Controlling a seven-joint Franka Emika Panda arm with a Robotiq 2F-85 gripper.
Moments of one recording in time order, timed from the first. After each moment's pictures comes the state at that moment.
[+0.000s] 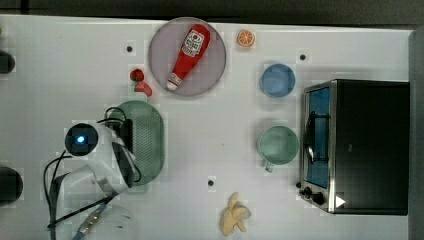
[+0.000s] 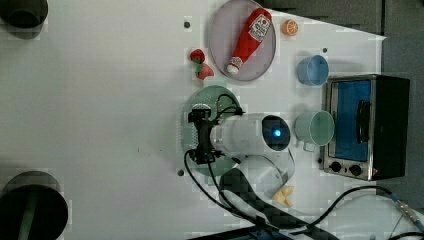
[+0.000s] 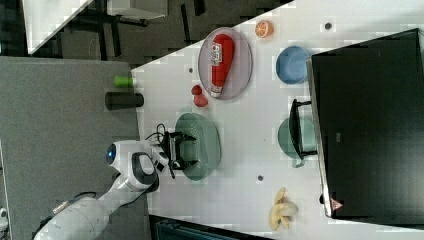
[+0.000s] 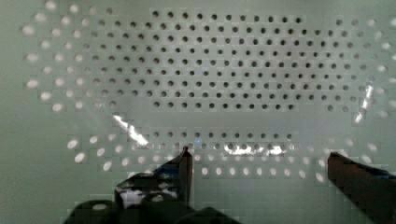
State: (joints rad) arm 0.40 0.53 0.18 -2.18 0.03 1.10 1.24
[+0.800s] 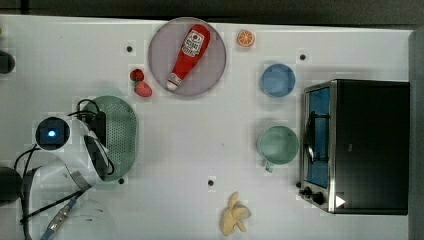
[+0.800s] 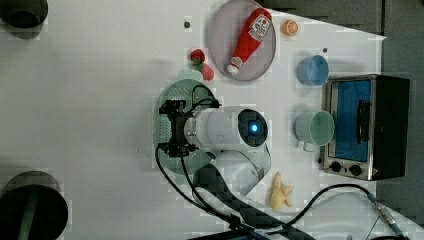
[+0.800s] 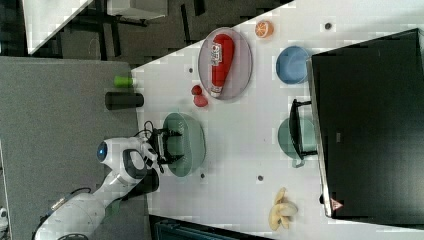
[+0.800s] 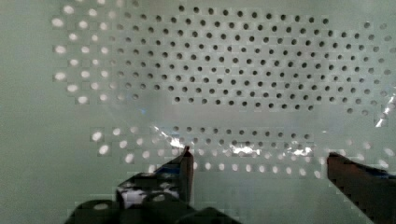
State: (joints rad) arm 0.52 0.62 0.14 -2.01 0.11 1.11 1.27
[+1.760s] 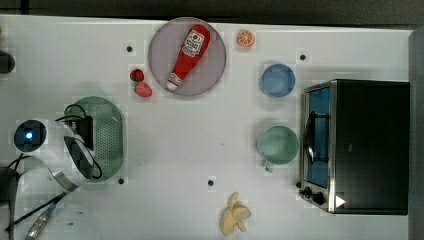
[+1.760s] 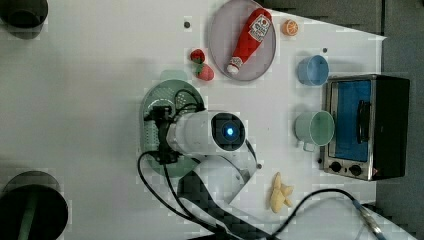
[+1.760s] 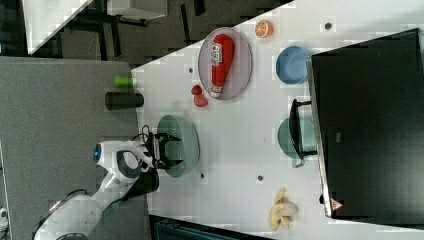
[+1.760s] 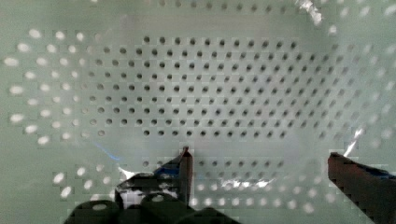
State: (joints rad) arm 0.59 0.65 0.12 -1.94 0.05 0.97 1.33
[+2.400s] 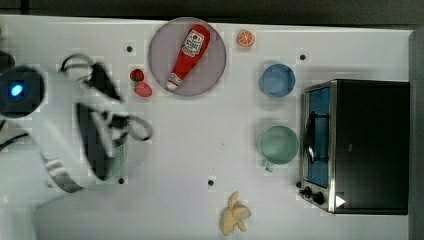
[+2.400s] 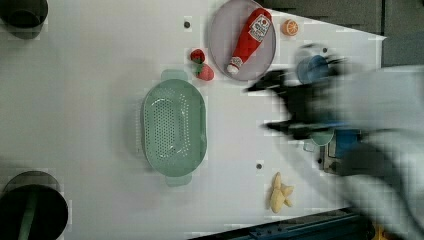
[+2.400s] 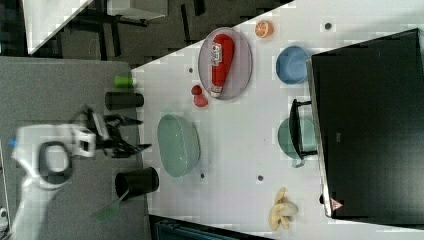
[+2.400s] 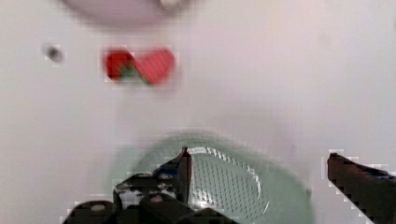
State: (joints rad) arm 0.62 0.13 -0.22 -1.91 0.04 0.45 0.68
